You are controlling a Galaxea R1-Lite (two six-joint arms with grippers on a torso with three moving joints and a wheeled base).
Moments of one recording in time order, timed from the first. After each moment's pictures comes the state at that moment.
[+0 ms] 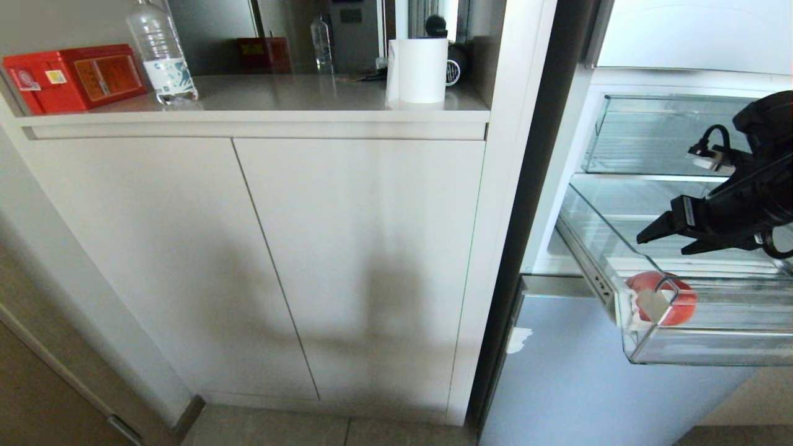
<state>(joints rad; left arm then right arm) 0.01 0.00 -0.04 0.10 0.01 0.04 -0.13 1.84 -1.72 0.75 0.16 0.13</state>
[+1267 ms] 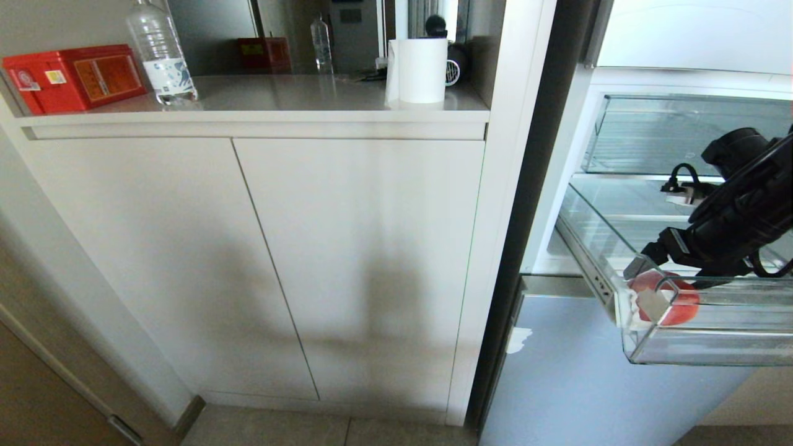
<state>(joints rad) 0.01 0.00 -0.04 0.10 0.01 0.04 -0.13 1.98 -1.85 1.03 0.21 0.01</state>
